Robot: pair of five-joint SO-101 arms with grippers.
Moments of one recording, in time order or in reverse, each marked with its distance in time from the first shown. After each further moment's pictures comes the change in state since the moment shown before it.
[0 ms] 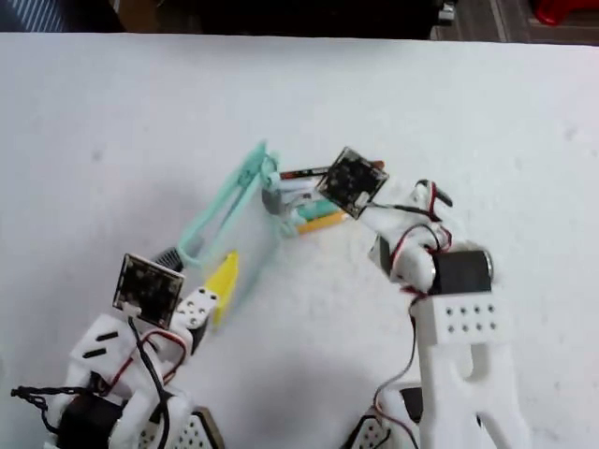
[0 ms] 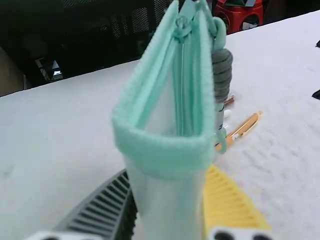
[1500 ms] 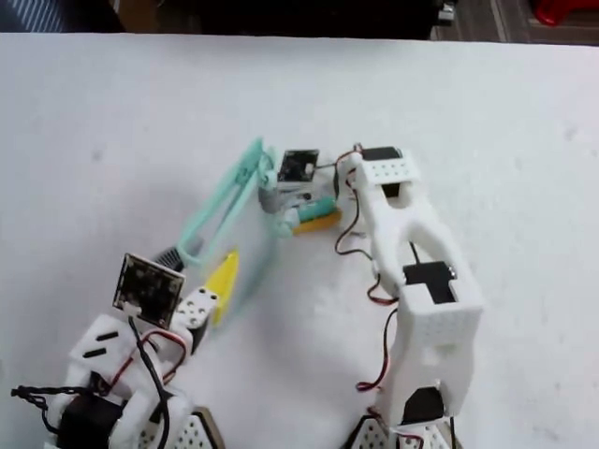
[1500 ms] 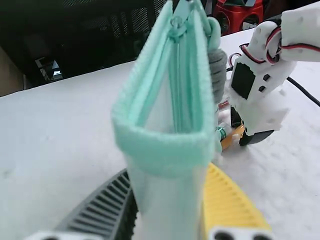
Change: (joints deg) left arm 0.0 0.0 0.0 0.0 0.0; right arm -2.6 71.4 -35.5 -10.2 16.9
